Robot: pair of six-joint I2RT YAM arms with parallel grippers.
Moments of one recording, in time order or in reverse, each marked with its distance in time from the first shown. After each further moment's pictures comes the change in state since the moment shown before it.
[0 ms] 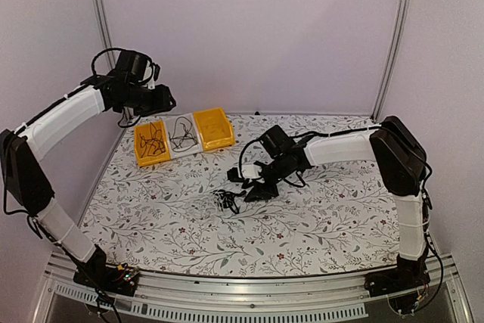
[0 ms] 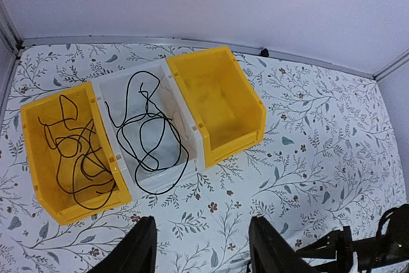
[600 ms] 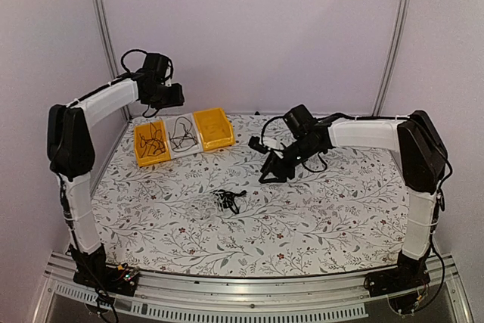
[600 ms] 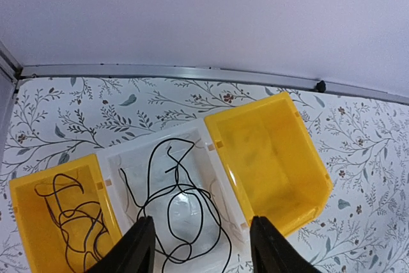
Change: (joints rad) left arm 0.078 0.482 0.355 0.093 -0.059 0.080; right arm -0.148 -0.128 -0.003 -0.145 -0.121 0.360
